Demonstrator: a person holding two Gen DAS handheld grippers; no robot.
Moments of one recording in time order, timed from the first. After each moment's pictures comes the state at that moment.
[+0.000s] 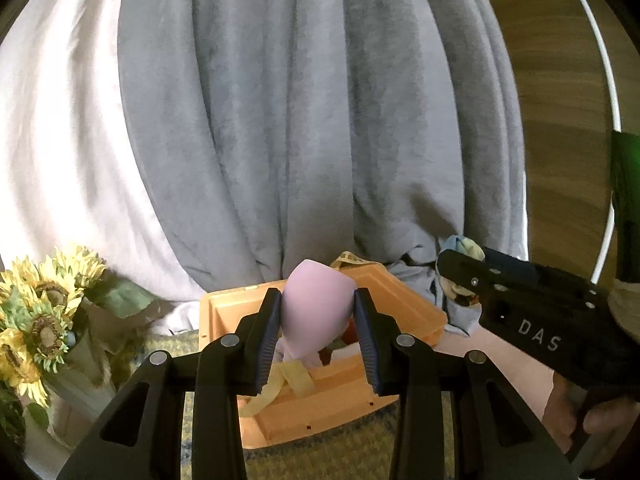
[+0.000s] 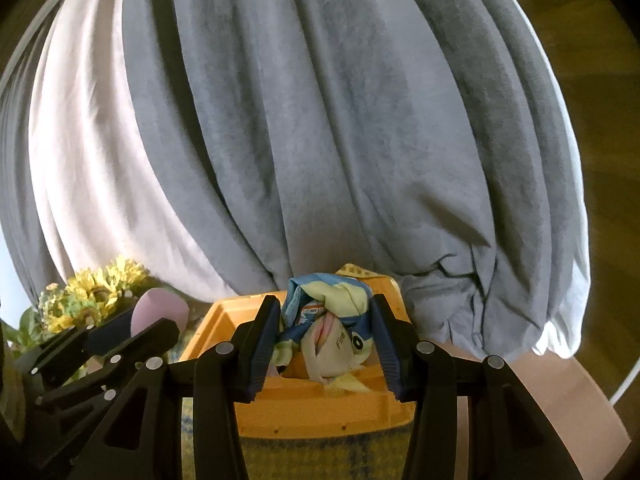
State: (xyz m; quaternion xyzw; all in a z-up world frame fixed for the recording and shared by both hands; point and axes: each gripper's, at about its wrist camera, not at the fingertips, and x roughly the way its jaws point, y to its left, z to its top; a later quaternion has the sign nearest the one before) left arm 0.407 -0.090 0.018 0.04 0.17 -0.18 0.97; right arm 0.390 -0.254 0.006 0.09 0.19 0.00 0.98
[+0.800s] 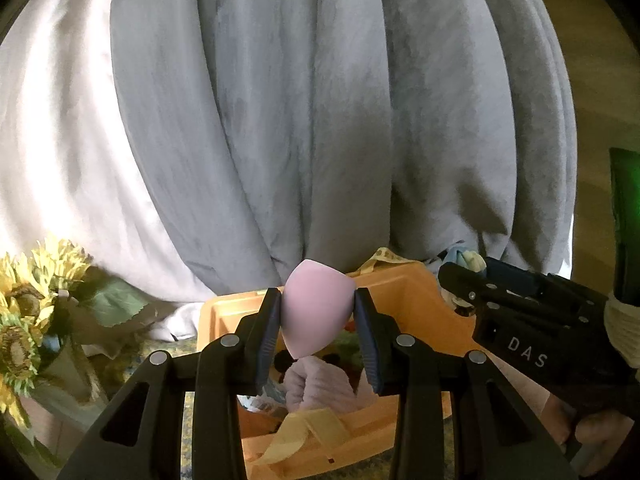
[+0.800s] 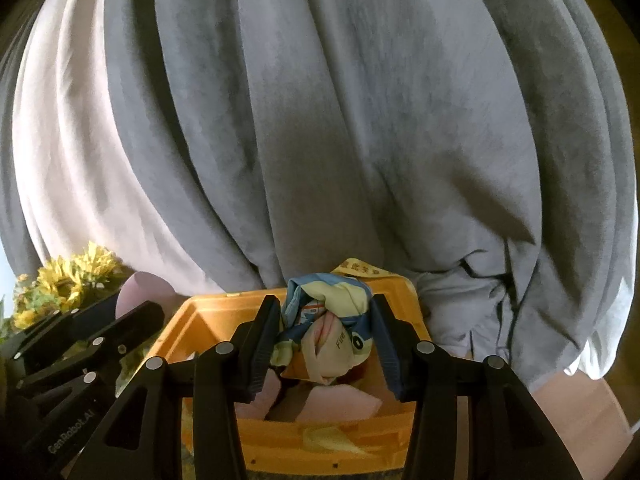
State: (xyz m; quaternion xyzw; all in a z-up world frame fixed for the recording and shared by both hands) left arm 0.485 -0.100 -0.003 0.04 0.20 -0.15 0.97; right arm 0.472 -0.265 -0.031 0.08 0.22 0.02 0.97
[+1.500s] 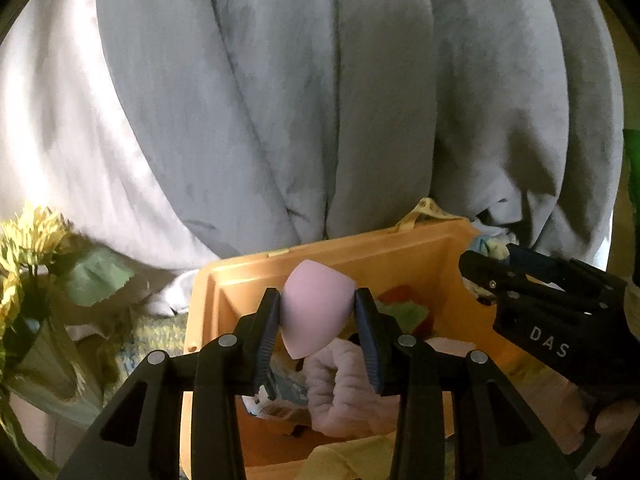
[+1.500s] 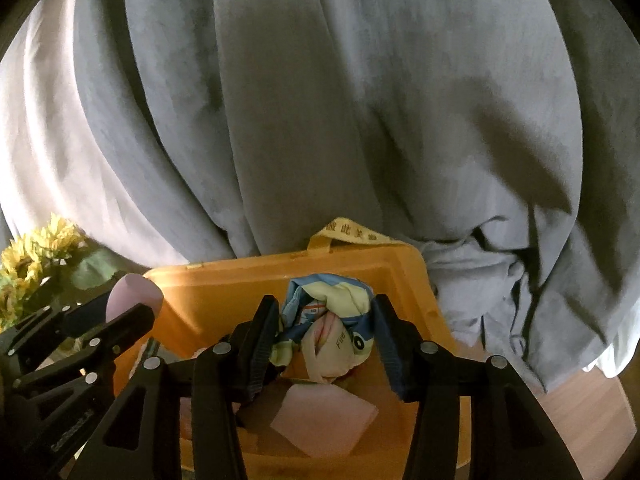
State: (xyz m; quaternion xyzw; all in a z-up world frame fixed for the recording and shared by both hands) left arm 0.538 -0.102 -0.053 0.05 0.27 -0.12 0.95; right arm 0.528 -0.265 -0.073 0.07 0.28 0.01 0.96
